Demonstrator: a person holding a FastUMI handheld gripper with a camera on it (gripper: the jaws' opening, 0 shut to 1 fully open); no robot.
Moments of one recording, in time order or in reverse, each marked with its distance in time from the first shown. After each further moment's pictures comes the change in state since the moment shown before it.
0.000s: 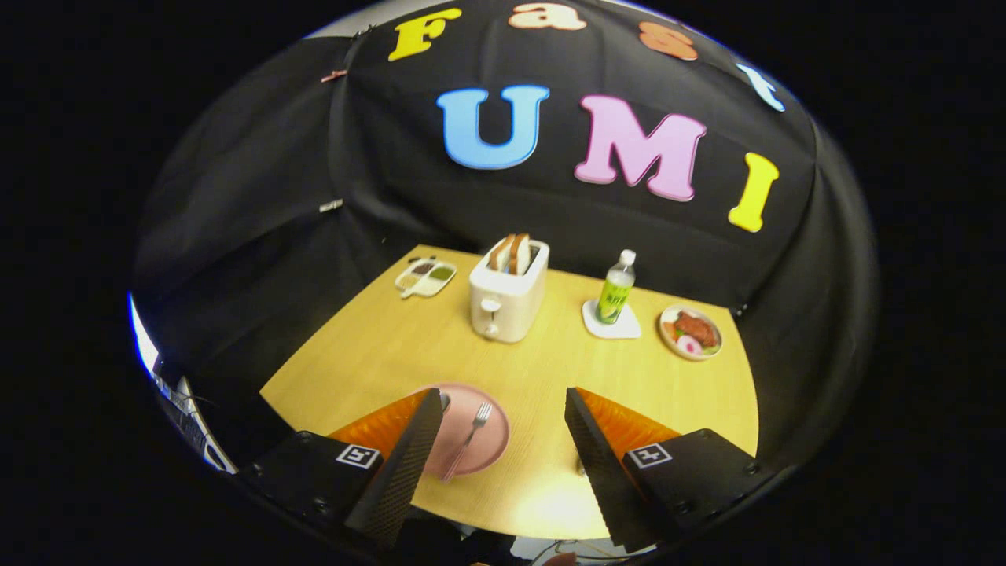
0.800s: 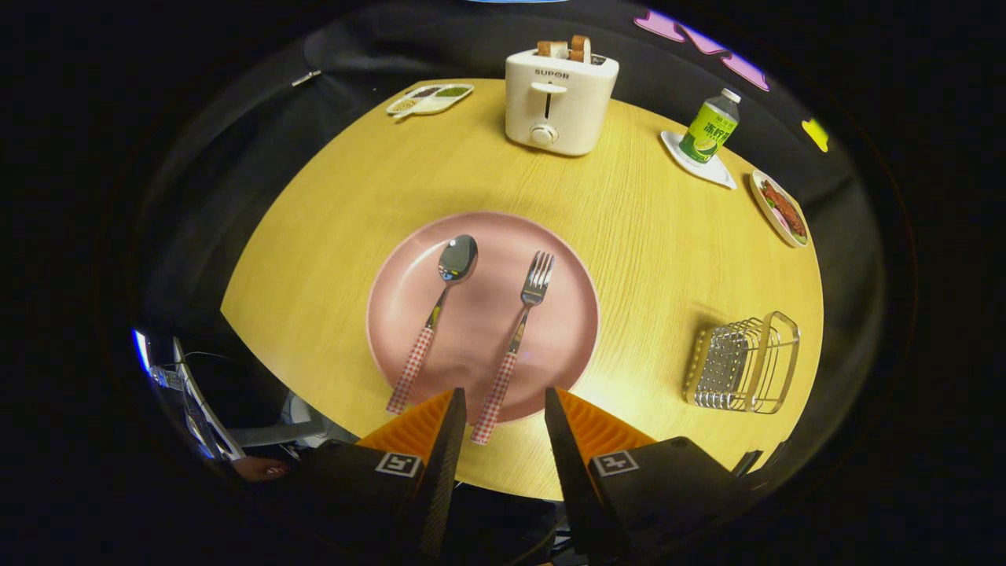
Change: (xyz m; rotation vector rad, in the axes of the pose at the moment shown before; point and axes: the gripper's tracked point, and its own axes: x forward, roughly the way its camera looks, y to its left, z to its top) arm 0.131 0.045 -0.167 -0.006 0.563 0.008
